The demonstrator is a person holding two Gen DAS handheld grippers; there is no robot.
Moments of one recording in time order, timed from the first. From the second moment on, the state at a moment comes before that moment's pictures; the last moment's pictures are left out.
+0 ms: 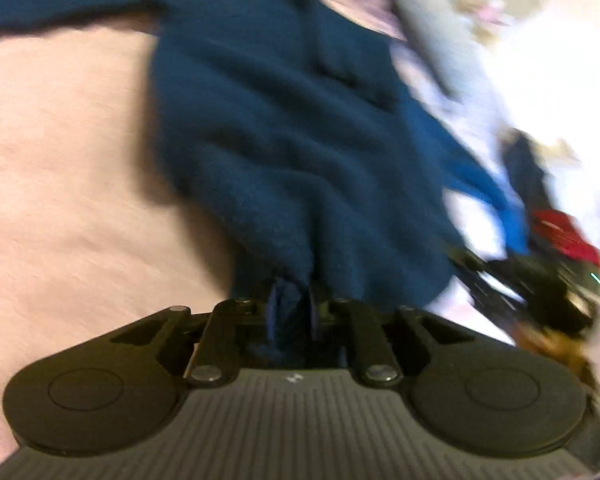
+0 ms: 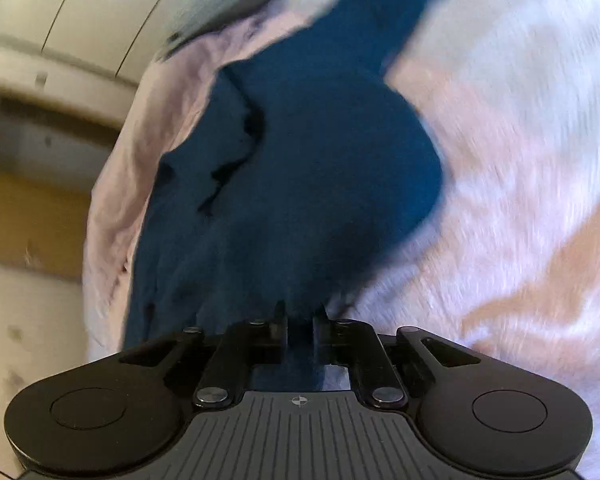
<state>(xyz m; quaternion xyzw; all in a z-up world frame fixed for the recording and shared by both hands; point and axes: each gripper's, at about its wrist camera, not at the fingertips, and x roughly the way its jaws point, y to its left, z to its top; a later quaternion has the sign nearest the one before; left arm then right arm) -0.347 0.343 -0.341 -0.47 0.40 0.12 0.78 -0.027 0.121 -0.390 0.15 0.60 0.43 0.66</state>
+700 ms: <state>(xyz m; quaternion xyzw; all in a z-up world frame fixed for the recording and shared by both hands) -0.417 0.303 -0.377 -0.56 0.42 0.19 0.69 -0.014 -0.001 -0.378 0.07 0.63 0.27 0.73</state>
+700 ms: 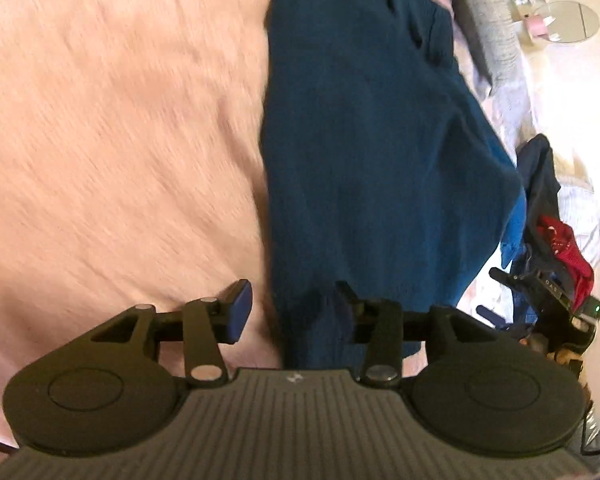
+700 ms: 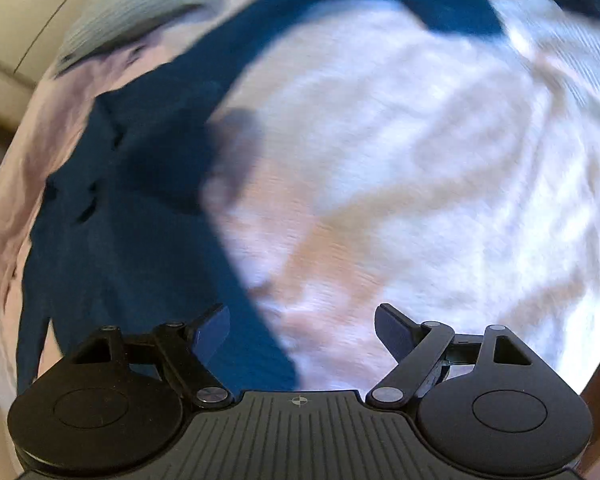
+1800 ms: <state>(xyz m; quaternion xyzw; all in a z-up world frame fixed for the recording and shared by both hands) -0.448 0.426 -0.330 -0.40 0.42 0.38 0.71 -0.036 0.122 -0.415 0.11 0.57 0.50 0.64</state>
